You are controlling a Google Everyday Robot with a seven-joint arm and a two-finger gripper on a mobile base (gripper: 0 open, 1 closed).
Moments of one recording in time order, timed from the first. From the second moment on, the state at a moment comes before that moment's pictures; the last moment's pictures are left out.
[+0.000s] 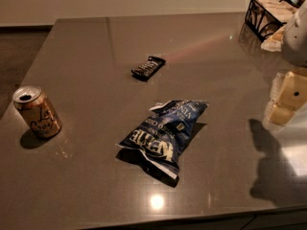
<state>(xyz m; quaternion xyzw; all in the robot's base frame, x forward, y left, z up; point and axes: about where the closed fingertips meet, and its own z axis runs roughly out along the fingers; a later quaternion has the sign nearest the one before) 0.438 -0.217 0.976 -0.60 0.78 -0.03 0.16</state>
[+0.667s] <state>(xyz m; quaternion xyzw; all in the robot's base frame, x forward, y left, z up) 0.438 -0.199 0.975 -0.62 0.77 -0.01 0.16</state>
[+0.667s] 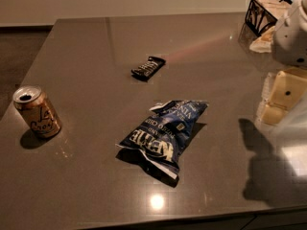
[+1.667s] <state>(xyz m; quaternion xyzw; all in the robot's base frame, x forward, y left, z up) 0.425 -0.109 0.921 -0.71 0.69 0.05 0.14</state>
